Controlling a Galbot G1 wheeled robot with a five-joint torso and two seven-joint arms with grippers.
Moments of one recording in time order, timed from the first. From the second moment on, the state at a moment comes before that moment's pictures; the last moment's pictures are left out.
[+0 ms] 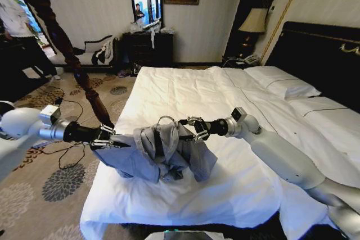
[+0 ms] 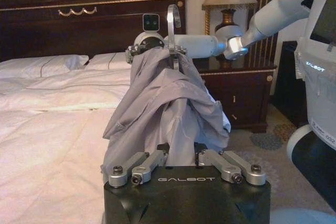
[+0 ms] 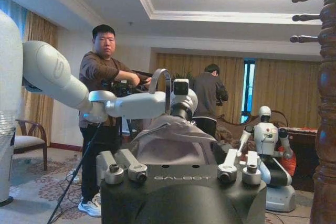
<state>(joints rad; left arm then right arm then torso) 0.91 -0.31 -0.47 -1.83 -0.91 0.19 1.35 -0.43 0.72 -0.16 1.70 1.08 0.01 -1.20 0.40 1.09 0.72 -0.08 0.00</state>
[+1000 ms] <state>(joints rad) 0.97 -0.56 -0.46 -1.66 -0.78 0.17 1.35 -0.44 0.78 -0.15 1.64 1.23 0.07 -0.76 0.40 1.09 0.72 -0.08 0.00</state>
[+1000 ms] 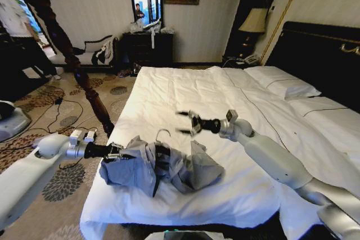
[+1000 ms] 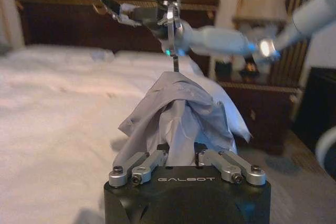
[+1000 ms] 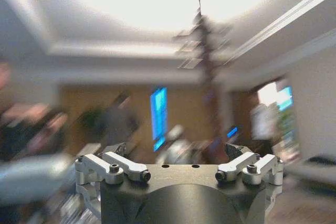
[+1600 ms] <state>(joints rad) 1.03 -0.68 -0.77 -1.75 -1.07 0.17 1.14 -0.46 0.71 -0.03 1.87 1.41 0.16 -0.15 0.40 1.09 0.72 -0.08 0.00</state>
